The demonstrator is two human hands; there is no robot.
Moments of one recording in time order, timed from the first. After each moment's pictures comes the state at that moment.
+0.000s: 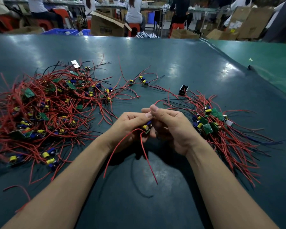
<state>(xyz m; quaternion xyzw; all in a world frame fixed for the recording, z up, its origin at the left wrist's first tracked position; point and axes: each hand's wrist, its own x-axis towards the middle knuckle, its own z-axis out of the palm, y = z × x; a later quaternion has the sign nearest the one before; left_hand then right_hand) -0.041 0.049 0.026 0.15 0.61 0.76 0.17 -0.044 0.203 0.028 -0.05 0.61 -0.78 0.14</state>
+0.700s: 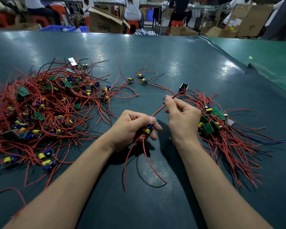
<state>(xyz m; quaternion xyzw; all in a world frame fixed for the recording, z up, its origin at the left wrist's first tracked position) -0.046 0.053 0.021 0.16 0.67 0.71 0.14 -0.066 0.198 0.013 0.07 0.68 -0.69 -0.25</state>
